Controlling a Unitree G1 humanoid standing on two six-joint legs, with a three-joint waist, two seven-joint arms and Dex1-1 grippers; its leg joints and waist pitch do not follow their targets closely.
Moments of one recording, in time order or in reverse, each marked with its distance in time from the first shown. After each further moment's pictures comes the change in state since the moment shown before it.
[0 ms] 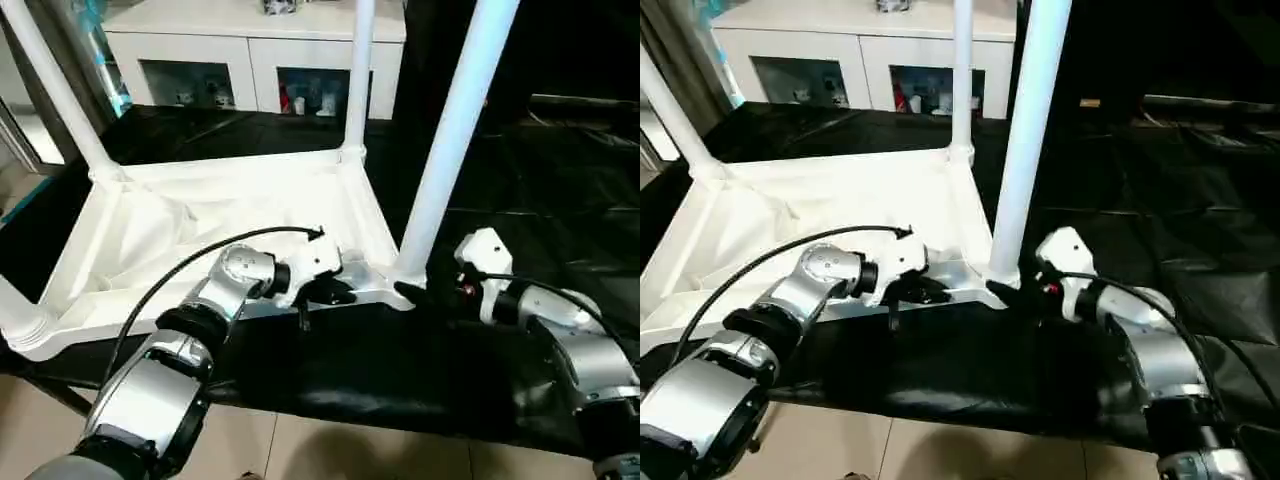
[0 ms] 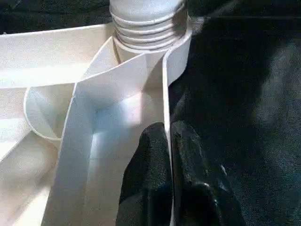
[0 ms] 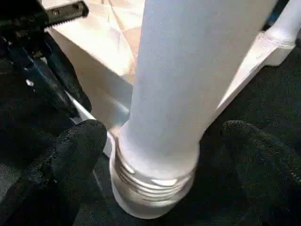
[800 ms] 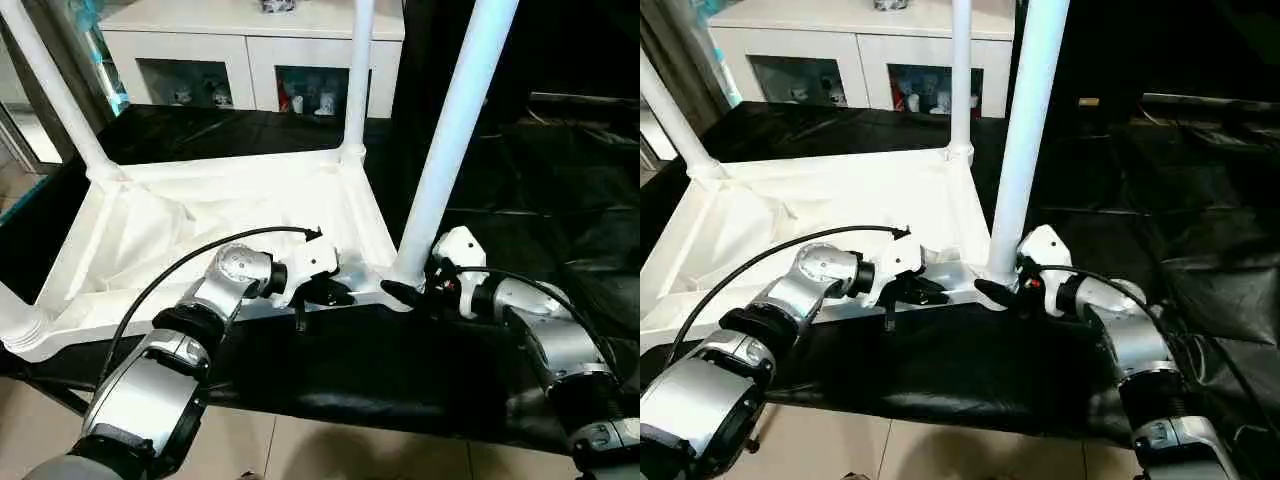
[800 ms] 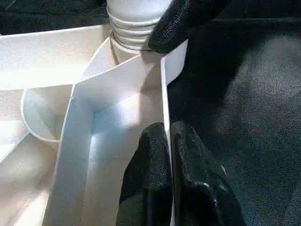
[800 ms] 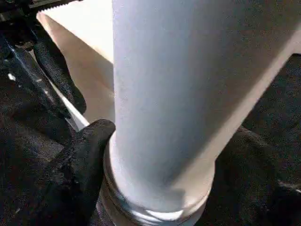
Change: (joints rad) left arm 0.000 0.012 0.004 0.003 -0.007 -0.017 -0.036; right arm -0.114 0.055 0.032 0.213 -0.032 -0.059 0.040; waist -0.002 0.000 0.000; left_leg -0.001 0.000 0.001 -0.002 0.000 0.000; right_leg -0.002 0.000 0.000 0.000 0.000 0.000
